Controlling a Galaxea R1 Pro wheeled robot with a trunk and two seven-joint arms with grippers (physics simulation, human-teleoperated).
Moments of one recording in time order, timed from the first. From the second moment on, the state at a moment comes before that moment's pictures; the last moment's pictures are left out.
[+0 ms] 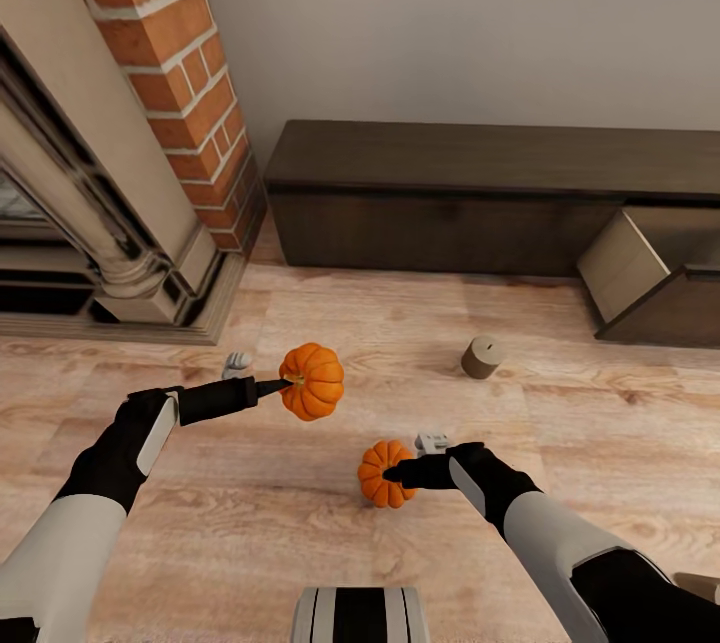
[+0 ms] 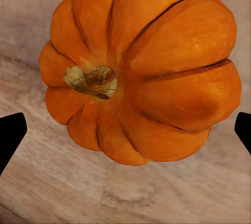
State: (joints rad) left arm -0.75 0.17 0.05 -0.90 0.26 0.69 -1.05; right arm -0.85 0.05 0.29 -0.28 -0.26 0.46 0.34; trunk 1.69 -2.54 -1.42
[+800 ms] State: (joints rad) left arm -0.75 0.17 0.05 -0.91 0.27 0.69 -1.05; right arm -0.85 0.05 0.29 -0.27 -0.25 0.40 0.33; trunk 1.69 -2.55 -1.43
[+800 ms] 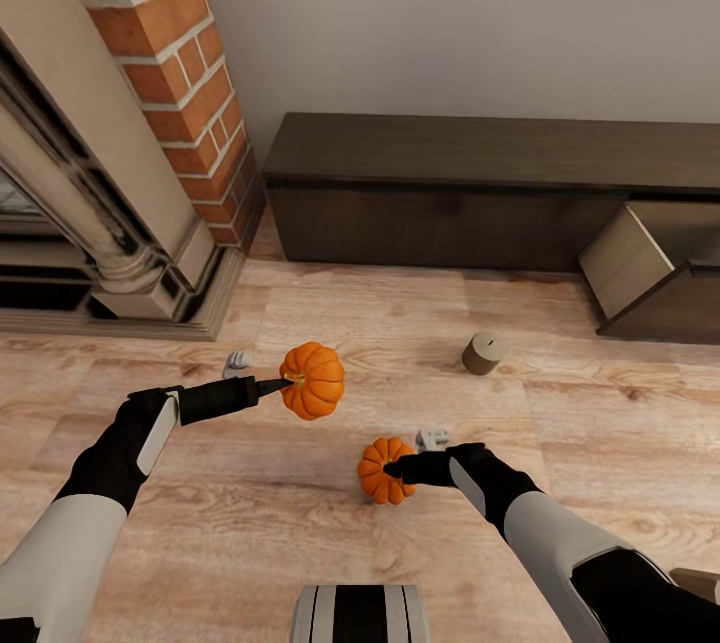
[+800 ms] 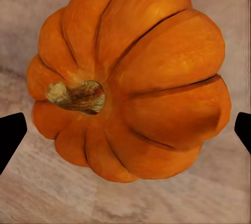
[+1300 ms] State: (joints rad) left arm -0.75 0.17 0.05 -0.91 0.27 0.69 -1.05; right arm -0.85 0.05 0.29 -0.27 -0.25 0.39 0.32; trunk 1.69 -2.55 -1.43
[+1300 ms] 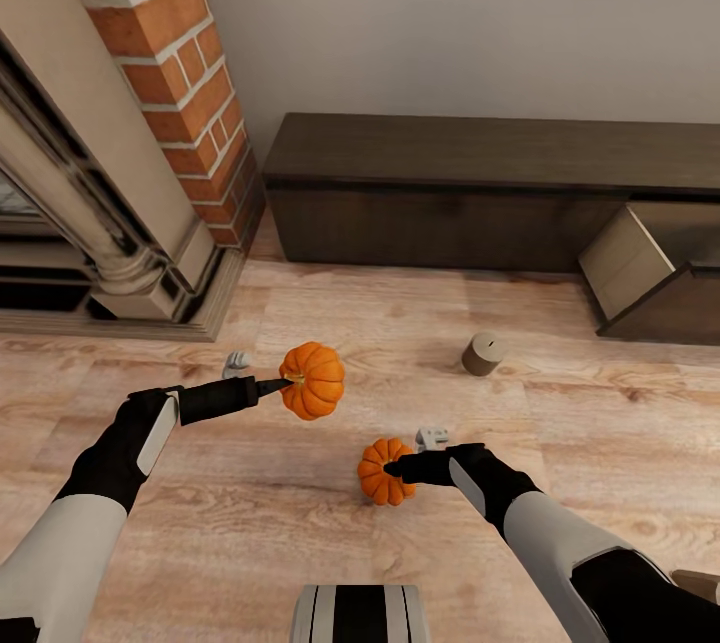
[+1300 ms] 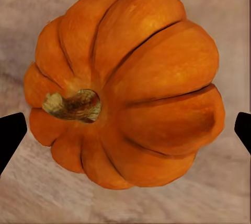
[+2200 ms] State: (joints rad) left arm -0.75 0.17 0.05 -0.91 0.26 0.69 -1.05; right arm -0.85 0.05 0.29 -0.27 -0.25 0.39 0.32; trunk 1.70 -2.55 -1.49
